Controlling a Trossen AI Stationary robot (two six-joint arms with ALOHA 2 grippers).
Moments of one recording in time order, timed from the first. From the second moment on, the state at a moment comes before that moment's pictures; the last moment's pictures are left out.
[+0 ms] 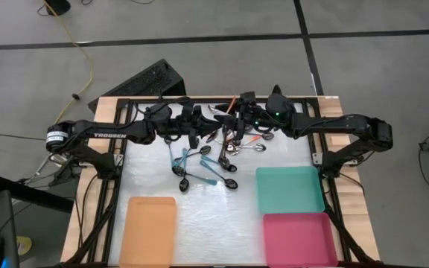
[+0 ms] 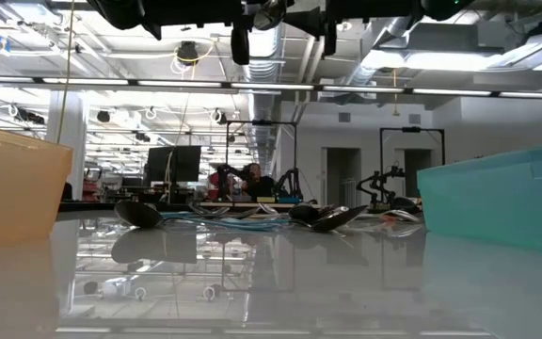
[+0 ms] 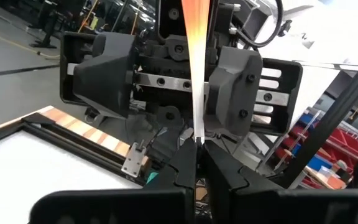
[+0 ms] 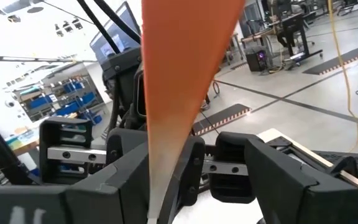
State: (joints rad) left arm 0.24 1.41 0.92 0.61 0.23 -0.54; right arm -0.25 1.40 1.03 0.48 -0.11 0.39
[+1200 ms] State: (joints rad) left arm 0.25 1.41 0.92 0.62 0.19 -0.55; right arm -0.27 1.35 1.03 0.40 -0.13 0.42
